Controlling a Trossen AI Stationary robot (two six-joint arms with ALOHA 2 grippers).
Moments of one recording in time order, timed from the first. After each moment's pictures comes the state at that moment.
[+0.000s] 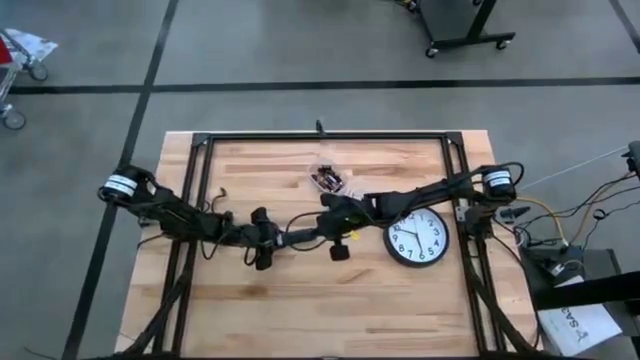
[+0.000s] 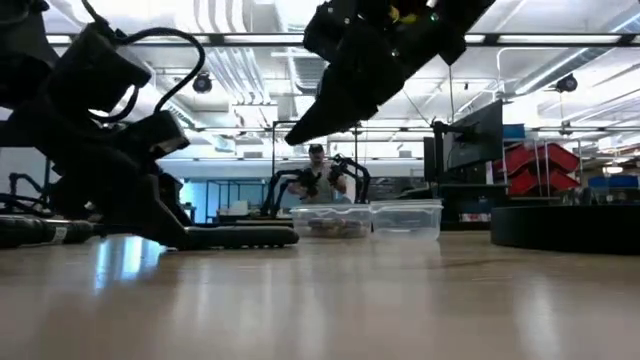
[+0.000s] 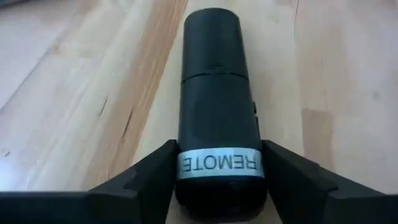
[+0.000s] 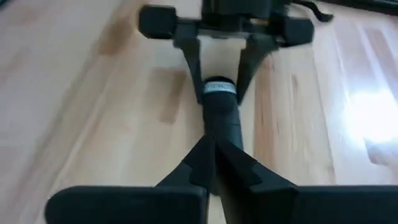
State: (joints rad) left arm -0.23 1.48 0.25 0.52 -0.30 -0.29; right arm 0.05 1.78 1.15 0.00 -0.04 -0.14
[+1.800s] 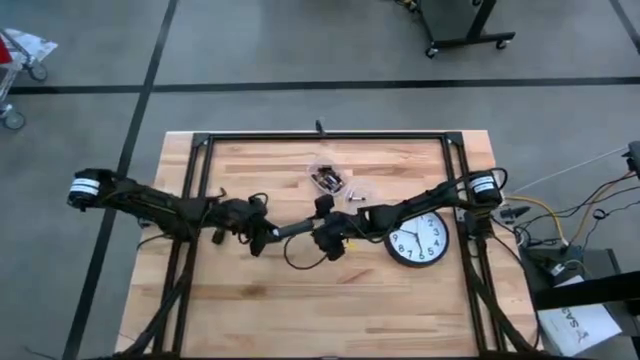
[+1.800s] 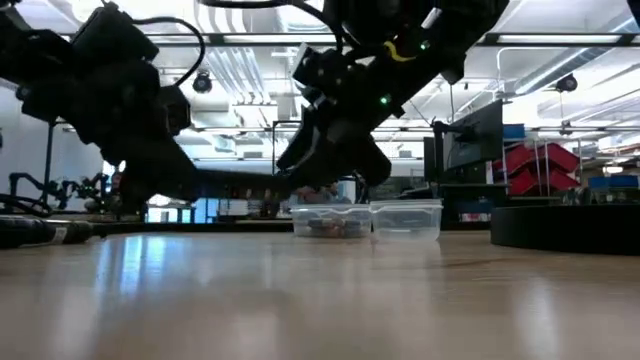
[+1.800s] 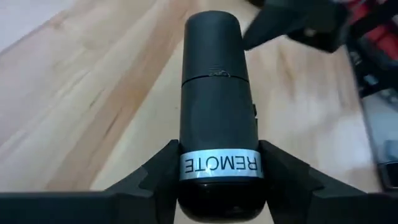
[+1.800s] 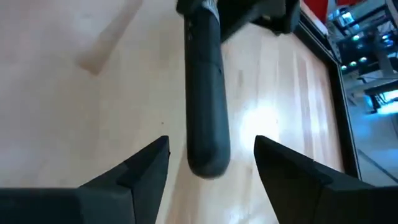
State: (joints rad) left arm -0.03 1.09 0.25 0.29 0.07 -0.65; right arm 0.10 1.90 1.14 0.13 0.29 -0.55
